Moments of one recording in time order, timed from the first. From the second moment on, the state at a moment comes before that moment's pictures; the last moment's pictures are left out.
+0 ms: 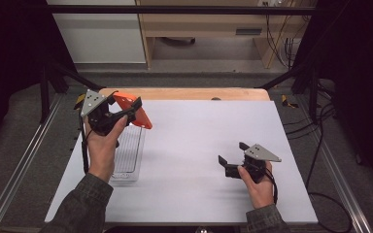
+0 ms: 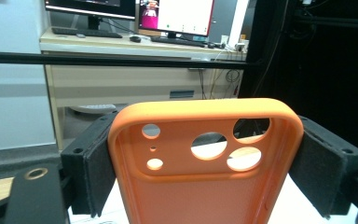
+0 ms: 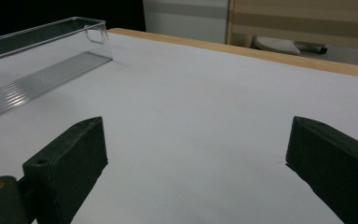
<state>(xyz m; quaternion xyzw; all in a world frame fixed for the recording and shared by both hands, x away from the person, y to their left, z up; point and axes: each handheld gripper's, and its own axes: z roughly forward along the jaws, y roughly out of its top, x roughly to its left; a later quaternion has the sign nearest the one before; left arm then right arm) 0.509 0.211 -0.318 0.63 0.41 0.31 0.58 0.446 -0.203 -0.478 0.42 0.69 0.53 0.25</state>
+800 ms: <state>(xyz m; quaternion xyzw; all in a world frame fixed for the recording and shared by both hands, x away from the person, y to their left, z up) 0.534 0.220 -0.322 0.64 0.42 0.34 0.55 0.428 -0.228 -0.488 0.43 0.70 0.52 0.24</state>
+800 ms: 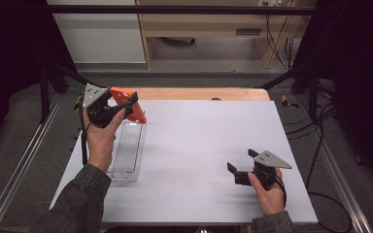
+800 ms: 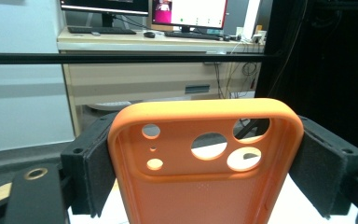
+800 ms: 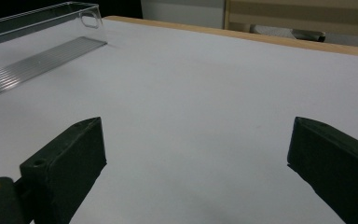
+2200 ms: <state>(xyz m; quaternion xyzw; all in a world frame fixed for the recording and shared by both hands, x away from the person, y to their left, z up) 0.582 0.228 -0.343 0.62 0.46 0.38 0.50 0.428 -0.225 -0.490 0.41 0.70 0.52 0.24</state>
